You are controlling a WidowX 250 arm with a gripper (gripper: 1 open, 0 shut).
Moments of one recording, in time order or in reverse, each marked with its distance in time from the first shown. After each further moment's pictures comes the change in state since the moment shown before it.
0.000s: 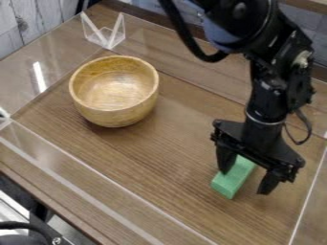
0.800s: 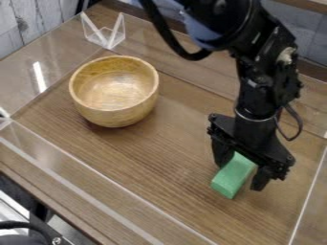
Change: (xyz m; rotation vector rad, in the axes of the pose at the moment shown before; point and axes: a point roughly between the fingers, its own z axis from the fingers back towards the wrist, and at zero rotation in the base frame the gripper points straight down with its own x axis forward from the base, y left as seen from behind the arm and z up) arm 0.000 0.007 0.001 -0.023 -0.054 -0.127
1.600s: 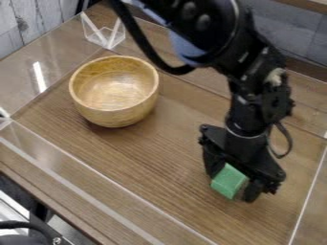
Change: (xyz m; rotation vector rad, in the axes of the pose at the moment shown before) arm -0.015 -0.003 -0.003 0.033 -0.022 0.006
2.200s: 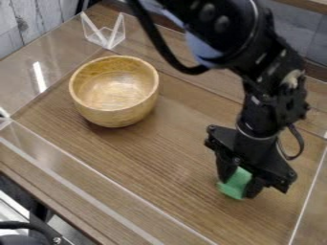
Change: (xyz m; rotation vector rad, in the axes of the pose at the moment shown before) arm 0.003 -0.006 0.011 0.011 -0.008 0.054
